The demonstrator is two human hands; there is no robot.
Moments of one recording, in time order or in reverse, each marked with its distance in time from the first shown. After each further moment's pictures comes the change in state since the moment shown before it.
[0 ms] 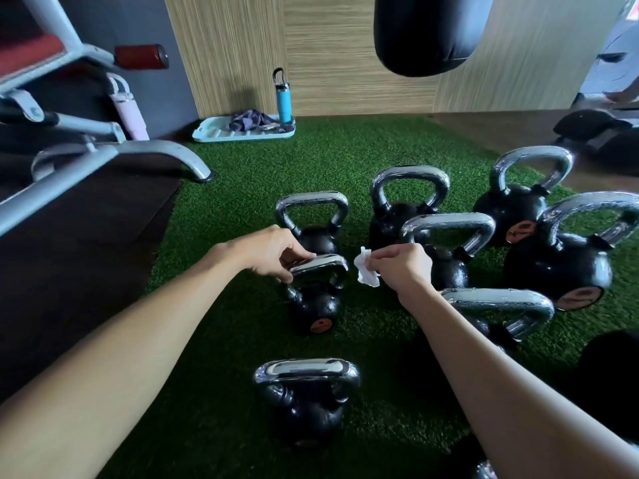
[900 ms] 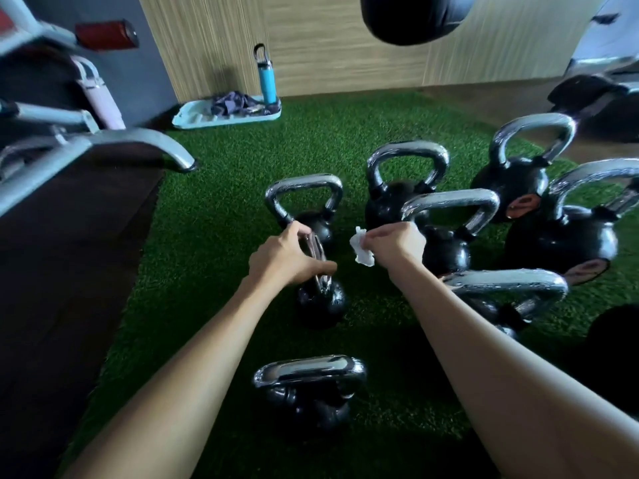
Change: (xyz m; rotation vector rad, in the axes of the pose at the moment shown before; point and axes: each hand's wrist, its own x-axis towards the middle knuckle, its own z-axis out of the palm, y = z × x) left_hand 0.019 0.041 0.052 -0.260 0.253 -0.497; right_hand 0.025 0.000 0.025 0.013 0.093 0.060
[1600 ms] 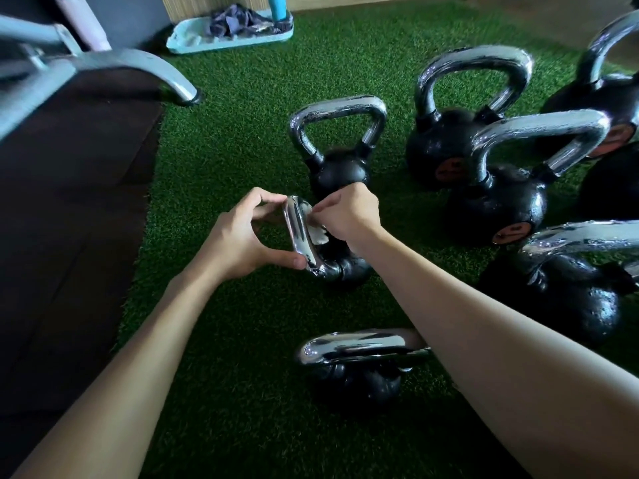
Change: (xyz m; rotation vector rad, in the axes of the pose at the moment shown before) left_hand -0.007 -0.135 -0.007 -0.429 -0.053 0.230; right_hand -0.030 -0.005 0.134 -0.134 -0.290 -0.132
